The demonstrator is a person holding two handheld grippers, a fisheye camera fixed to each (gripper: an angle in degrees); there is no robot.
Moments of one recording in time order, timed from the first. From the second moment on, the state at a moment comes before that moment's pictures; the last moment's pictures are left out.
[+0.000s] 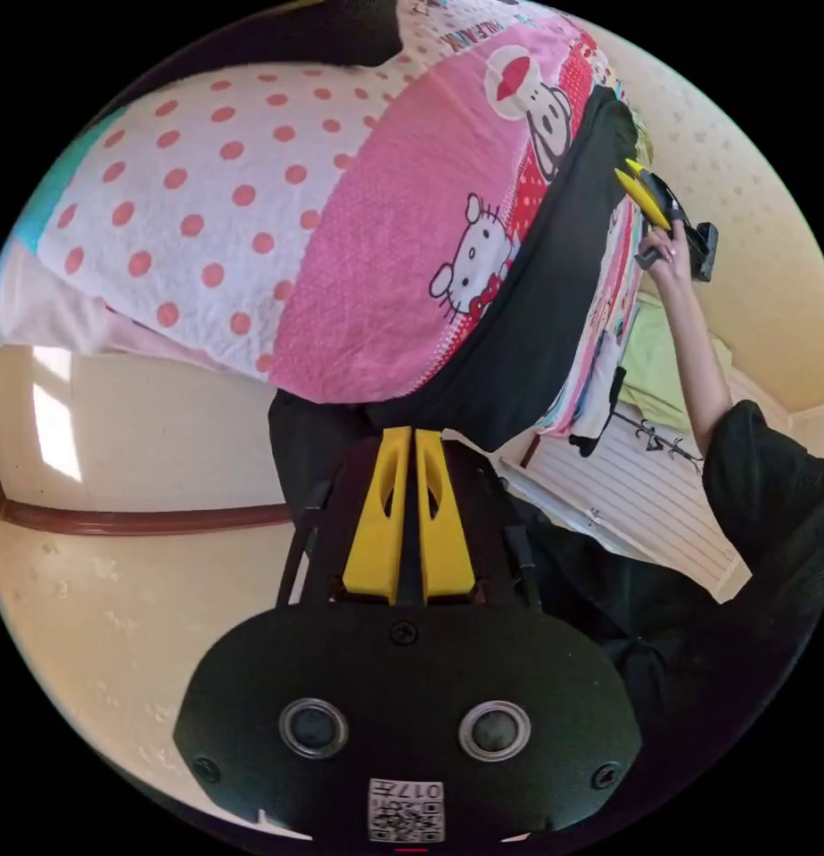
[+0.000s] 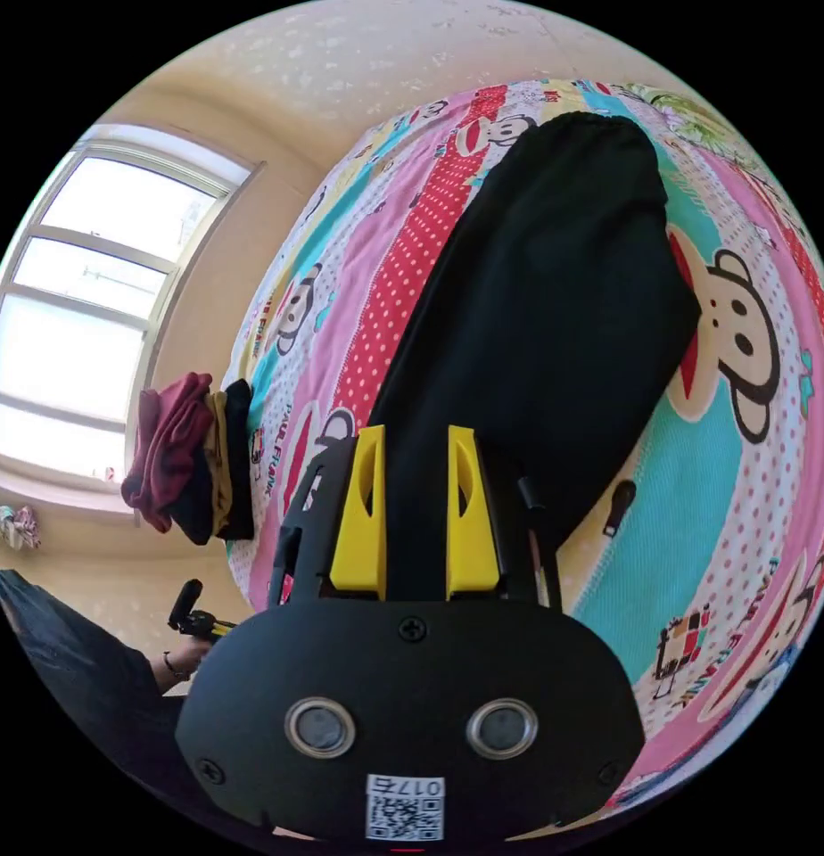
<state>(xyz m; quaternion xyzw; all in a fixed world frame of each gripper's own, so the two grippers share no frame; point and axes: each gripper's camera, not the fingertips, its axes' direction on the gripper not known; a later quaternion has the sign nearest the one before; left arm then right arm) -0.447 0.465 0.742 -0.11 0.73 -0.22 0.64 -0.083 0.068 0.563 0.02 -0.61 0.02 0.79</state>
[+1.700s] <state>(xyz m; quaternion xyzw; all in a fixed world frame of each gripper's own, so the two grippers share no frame) -0.329 0.288 0.634 -0.89 0.38 0.25 0.08 -0.280 -0.112 0.620 -0.01 -0.24 -0.06 0.97</state>
